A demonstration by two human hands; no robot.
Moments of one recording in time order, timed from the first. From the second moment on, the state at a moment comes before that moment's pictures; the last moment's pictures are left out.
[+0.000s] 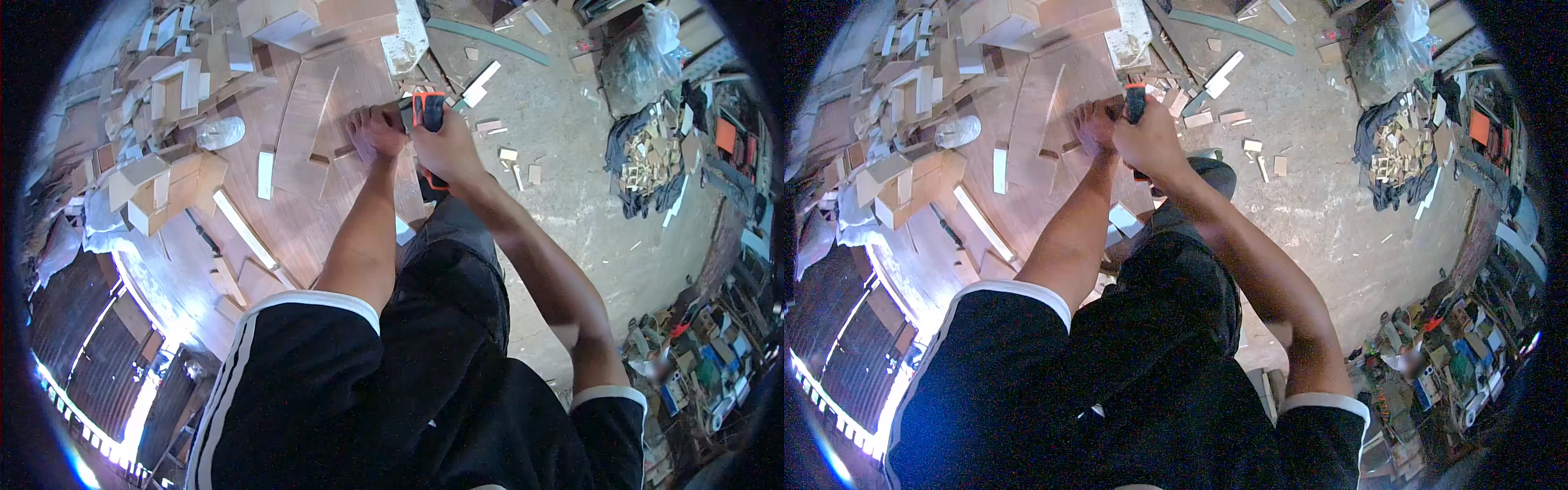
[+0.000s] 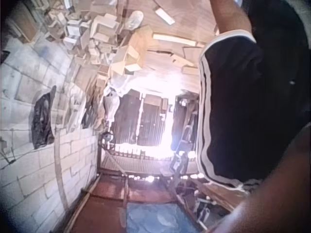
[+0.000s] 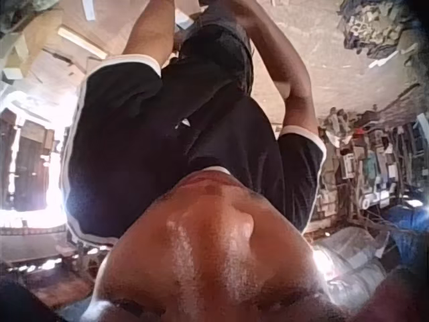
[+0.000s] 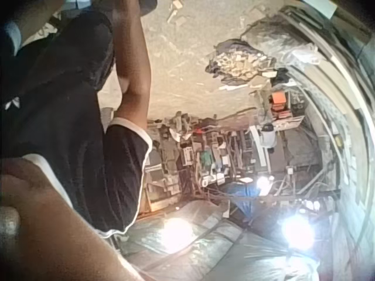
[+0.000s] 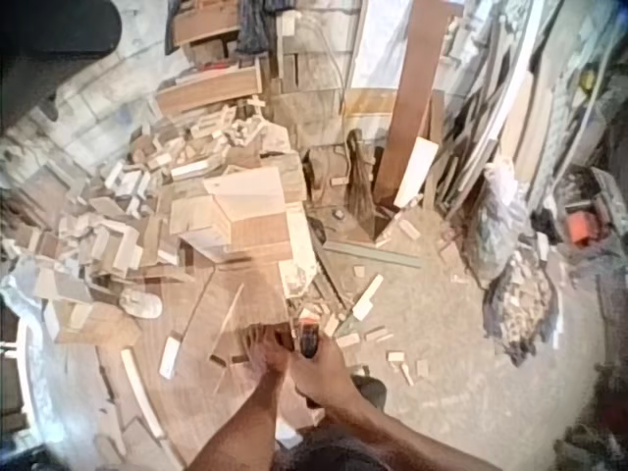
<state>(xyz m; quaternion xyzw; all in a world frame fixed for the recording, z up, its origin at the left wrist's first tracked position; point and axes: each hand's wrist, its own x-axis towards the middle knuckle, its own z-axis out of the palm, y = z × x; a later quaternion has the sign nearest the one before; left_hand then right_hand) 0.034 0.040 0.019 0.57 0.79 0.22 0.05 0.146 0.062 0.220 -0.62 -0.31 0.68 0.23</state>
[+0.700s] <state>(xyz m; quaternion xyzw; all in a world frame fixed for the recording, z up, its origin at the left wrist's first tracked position) 0.037 0.040 0.025 0.57 0.79 0.20 0.08 0.147 0.063 0.198 -0.61 -0.25 0.70 0.28</state>
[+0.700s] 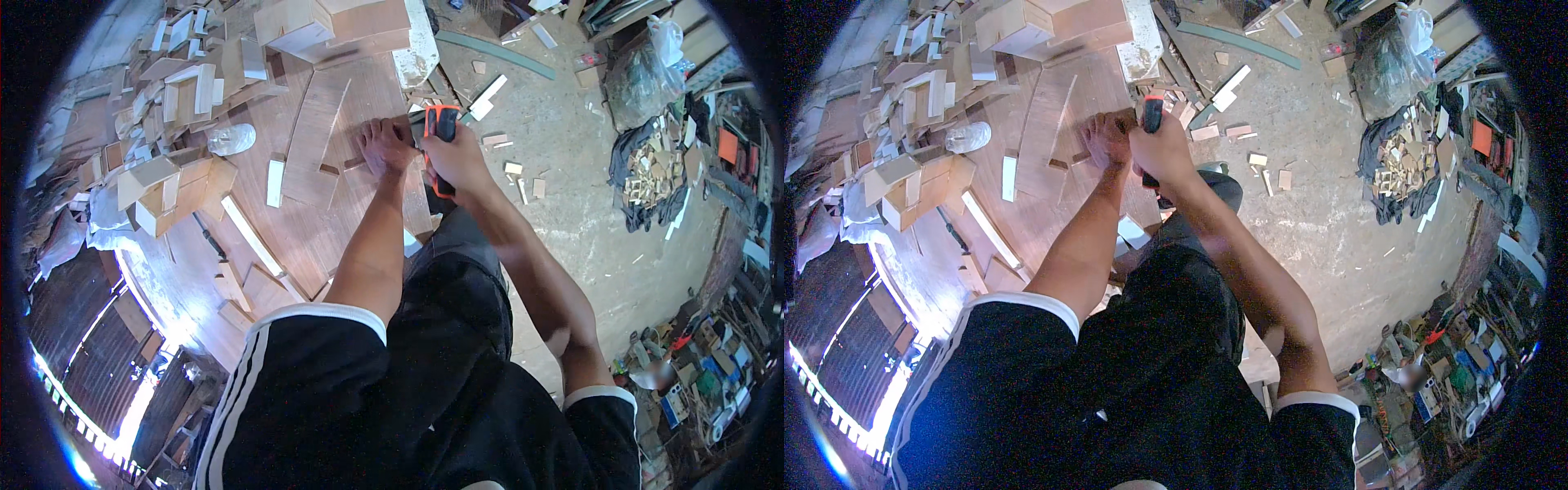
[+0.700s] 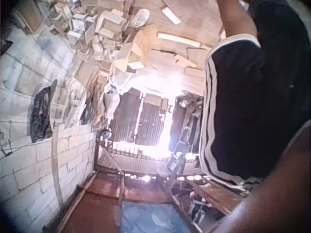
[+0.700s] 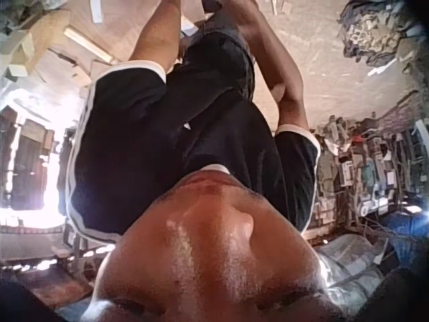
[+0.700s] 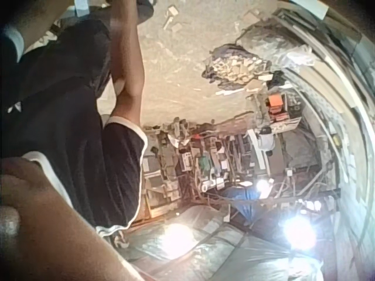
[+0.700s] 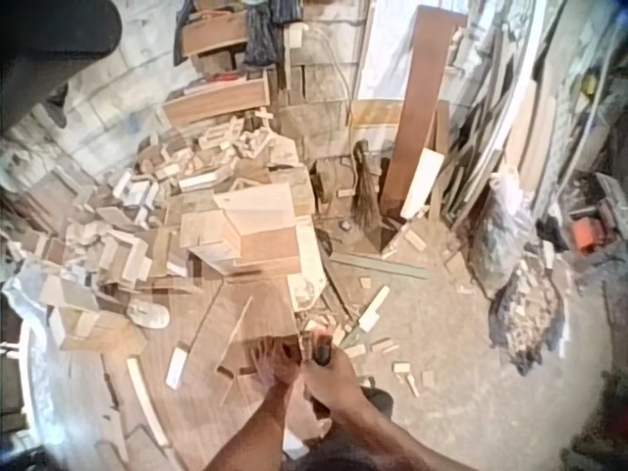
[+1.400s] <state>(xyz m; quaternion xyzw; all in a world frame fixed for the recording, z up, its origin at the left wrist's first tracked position) 0.035 0.041 0.021 0.57 0.79 0.22 0.05 0.153 0.074 0.235 -0.58 -0.24 0.73 0.28</state>
